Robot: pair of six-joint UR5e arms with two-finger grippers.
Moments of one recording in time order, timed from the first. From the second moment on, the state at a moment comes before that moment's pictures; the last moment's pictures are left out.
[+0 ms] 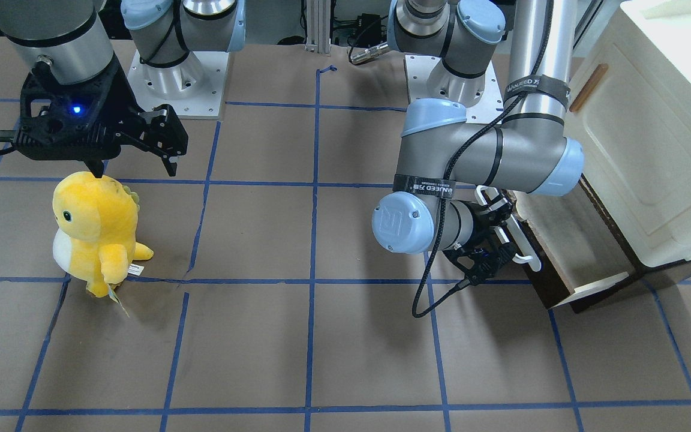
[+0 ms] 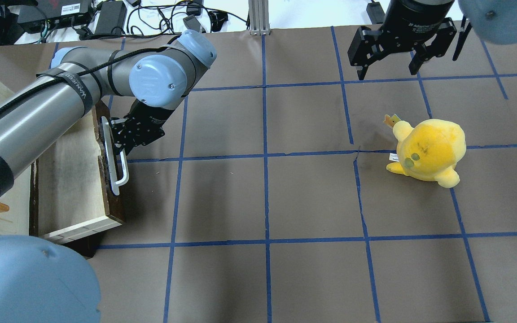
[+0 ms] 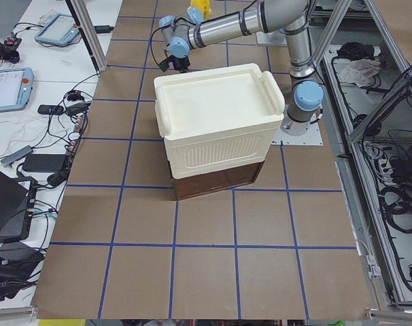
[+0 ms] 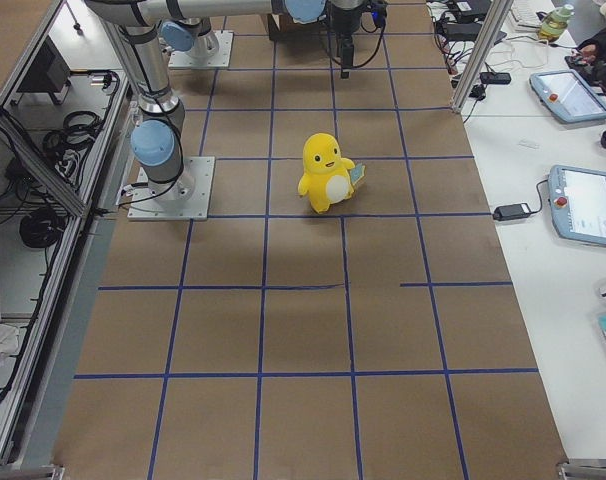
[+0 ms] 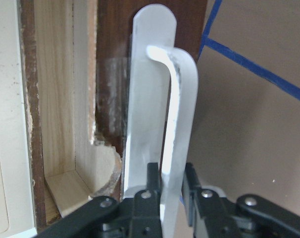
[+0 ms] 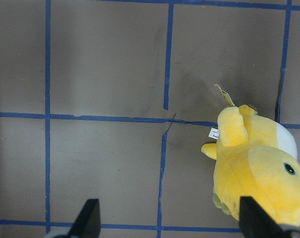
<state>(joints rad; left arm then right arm) -1.74 -2.04 -1.53 -1.77 2.27 -0.89 1.60 -1.48 1.44 -1.57 -1.58 -0.02</state>
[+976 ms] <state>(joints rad) -1.77 -2.05 -1.50 -1.77 2.25 -0.91 1.60 -1.48 1.44 -1.57 -1.58 -0.02</state>
